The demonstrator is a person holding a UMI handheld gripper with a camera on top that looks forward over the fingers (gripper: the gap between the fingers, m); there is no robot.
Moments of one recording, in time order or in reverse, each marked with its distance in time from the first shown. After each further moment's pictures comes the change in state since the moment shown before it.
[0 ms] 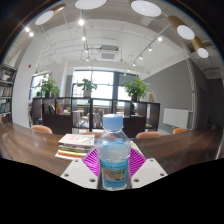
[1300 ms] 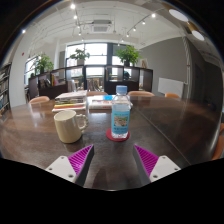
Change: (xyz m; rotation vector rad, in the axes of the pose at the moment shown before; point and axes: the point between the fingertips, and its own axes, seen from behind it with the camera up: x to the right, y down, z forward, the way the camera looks) arm 0.046 0.193 -0.131 -0.335 0.041 0.049
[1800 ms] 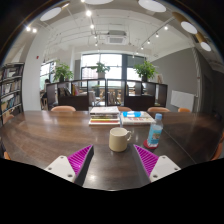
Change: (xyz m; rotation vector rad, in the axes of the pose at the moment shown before) arm -0.166 -0.058 -0.136 0.117 -0.134 -0.050
